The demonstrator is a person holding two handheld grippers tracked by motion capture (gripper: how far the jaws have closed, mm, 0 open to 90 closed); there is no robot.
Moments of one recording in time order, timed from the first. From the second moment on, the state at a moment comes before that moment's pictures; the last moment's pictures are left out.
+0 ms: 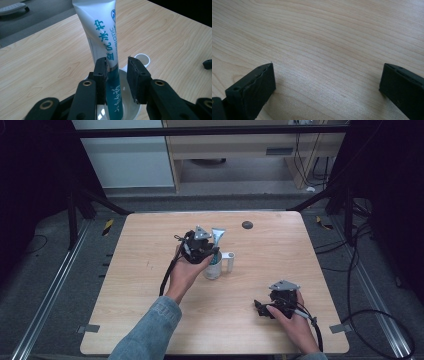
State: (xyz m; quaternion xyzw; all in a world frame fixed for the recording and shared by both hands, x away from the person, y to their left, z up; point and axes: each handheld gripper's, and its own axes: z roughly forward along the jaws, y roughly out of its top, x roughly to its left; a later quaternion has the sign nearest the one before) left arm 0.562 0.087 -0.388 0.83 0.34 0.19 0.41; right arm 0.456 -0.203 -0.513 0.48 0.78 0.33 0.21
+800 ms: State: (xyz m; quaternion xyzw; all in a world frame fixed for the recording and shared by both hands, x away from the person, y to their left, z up) left arm 0.550 0.101 -0.392 0.83 0.34 0.19 0.41; right arm 0.456 -0.203 -0.513 0.48 0.78 0.33 0.21
